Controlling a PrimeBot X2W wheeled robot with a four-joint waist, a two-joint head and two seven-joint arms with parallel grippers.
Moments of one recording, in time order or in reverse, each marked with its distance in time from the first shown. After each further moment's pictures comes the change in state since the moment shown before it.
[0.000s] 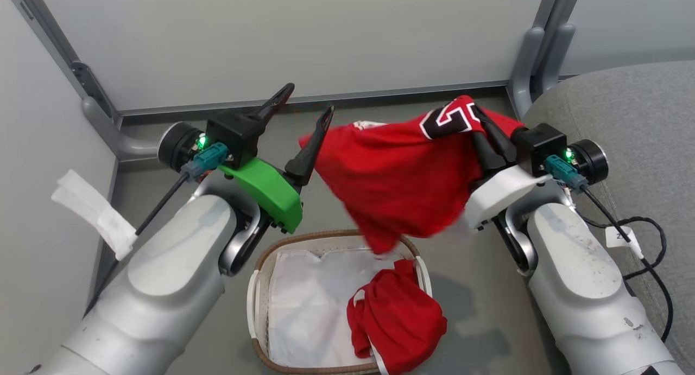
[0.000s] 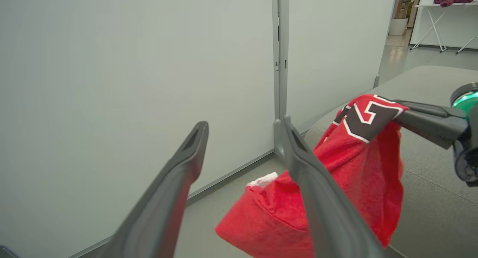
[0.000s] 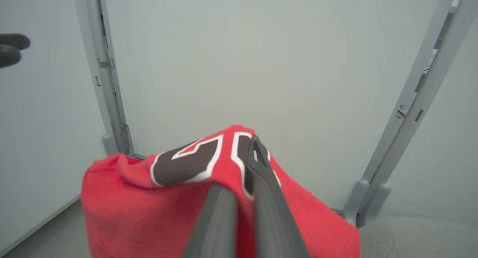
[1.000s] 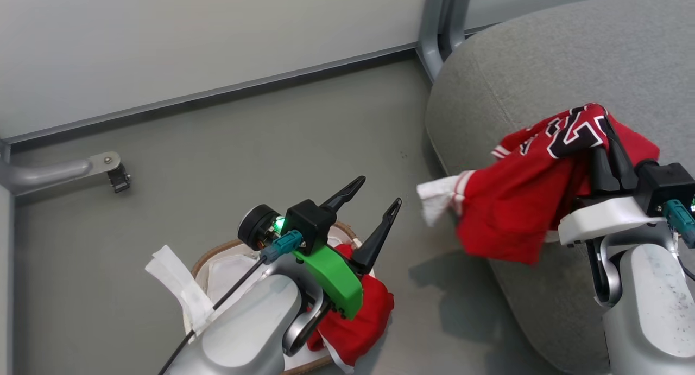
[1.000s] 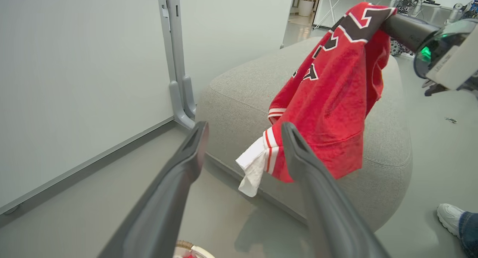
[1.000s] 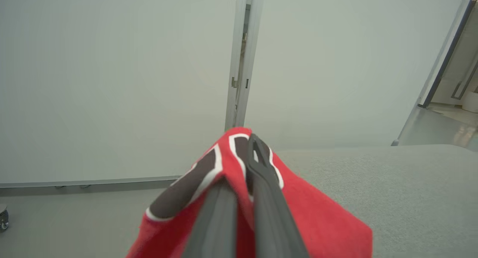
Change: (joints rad) left arm 0.221 -0.150 -0.031 0.005 0.096 -0.036 -0.036; right arm 0.245 -0.005 -0.380 -0.308 -0.143 0.000 0.000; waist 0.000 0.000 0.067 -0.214
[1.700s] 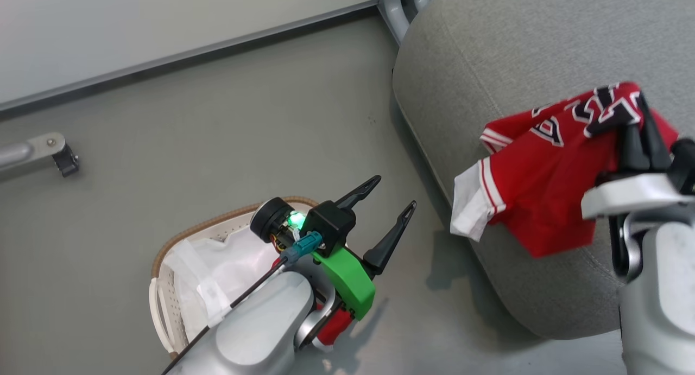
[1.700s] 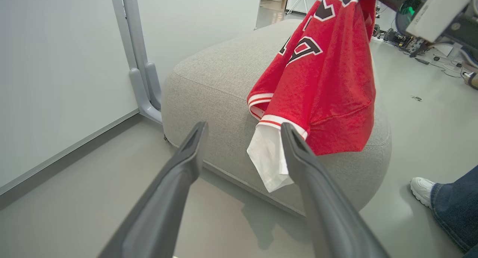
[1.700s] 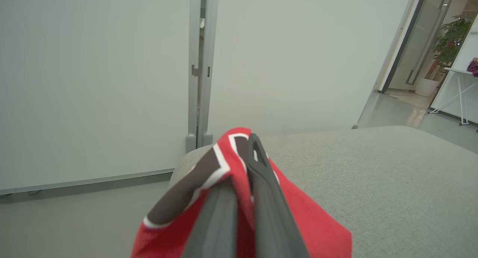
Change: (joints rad) left arm -0.021 -0.029 -0.020 0.024 0.079 -0.019 0.000; right arm -0.046 0.003 -0.083 0.000 0.013 0.000 0.000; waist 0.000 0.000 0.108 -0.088
